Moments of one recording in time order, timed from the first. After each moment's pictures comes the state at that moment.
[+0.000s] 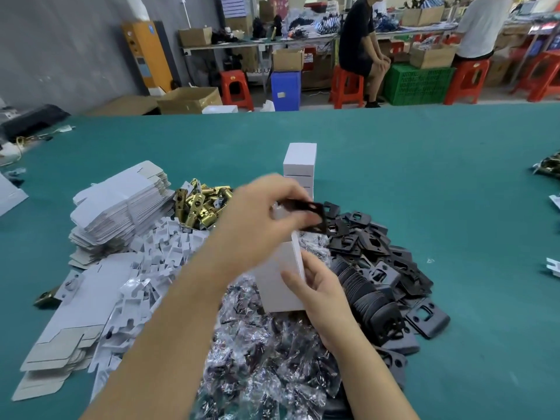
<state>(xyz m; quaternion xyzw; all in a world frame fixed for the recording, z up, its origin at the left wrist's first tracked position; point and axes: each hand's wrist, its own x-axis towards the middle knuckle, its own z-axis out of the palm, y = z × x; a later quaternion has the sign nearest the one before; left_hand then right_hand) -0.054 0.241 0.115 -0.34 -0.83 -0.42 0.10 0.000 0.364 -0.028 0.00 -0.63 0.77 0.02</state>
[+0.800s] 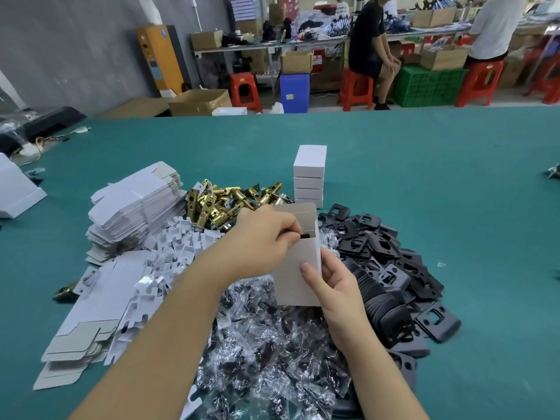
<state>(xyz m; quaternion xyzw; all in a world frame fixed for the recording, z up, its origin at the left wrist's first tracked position) -0.065 0.227 0.099 -0.26 -0.94 -0.21 -0.05 0.000 0.367 -0.024 -0.01 -0.57 0.82 0.07</state>
